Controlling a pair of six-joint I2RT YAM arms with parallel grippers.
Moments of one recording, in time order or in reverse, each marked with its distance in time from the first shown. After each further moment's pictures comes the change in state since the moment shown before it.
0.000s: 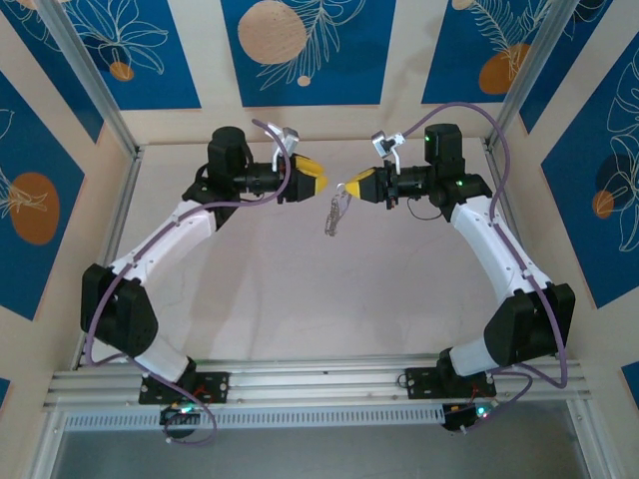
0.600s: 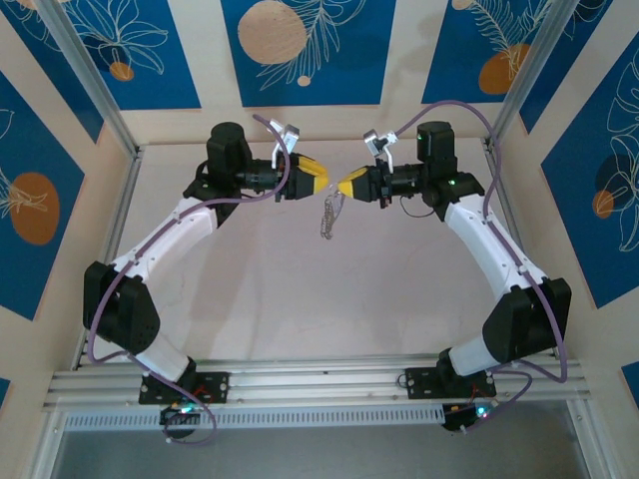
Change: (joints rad) left arm 0.000 0.014 0.027 0.047 0.111 -0.074; right arm 0.047 0.027 0.014 0.070 -0.013 0.036
